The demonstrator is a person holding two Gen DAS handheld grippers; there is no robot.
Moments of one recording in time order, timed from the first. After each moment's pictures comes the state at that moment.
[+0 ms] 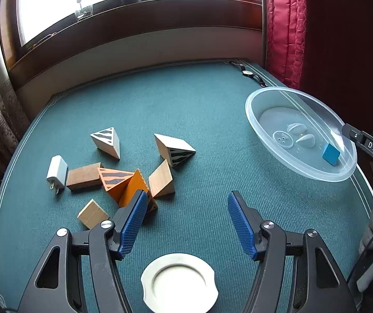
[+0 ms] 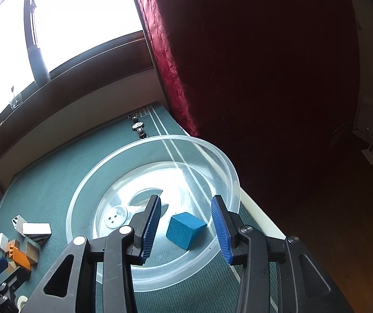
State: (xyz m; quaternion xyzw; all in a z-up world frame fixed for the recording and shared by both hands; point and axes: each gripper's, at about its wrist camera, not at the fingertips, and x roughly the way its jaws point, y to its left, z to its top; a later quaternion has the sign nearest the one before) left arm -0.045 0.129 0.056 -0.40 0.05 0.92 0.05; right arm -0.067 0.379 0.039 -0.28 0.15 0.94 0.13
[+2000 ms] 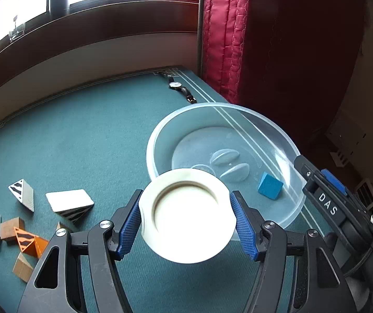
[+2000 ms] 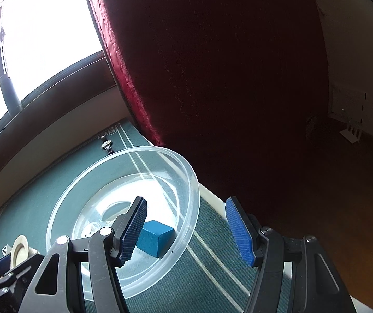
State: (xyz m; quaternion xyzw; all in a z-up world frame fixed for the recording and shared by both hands) left arm -0.104 0.238 0.071 -0.38 0.04 0.90 0.20; right arm -0.054 0.402 0.027 -0.25 0.20 0.92 0.21
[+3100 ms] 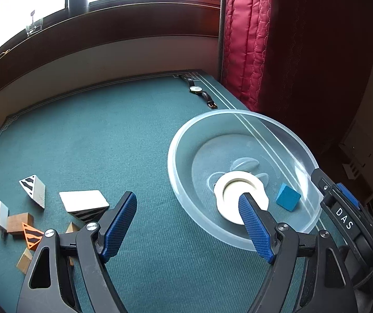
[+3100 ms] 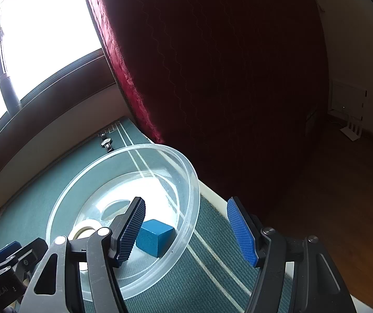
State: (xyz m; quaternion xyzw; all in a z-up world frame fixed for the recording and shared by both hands) left arm -0.108 0.222 0.076 -0.38 0.03 0.91 0.15; right arm -0.054 0.400 0.026 -0.26 0.21 0.92 0.21
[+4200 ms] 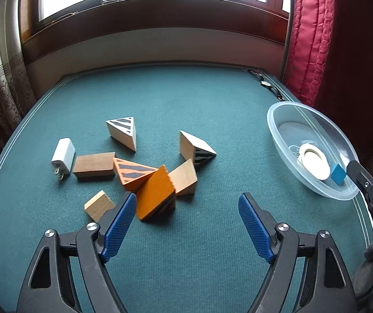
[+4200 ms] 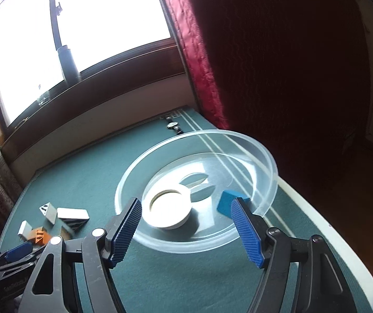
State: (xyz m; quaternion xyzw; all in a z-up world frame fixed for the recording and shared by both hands) left arm -0.061 0.108 0.059 -0.39 -0.02 0.92 0.03; right arm -0.035 0.314 0.044 -0.26 0.15 0.95 0.06
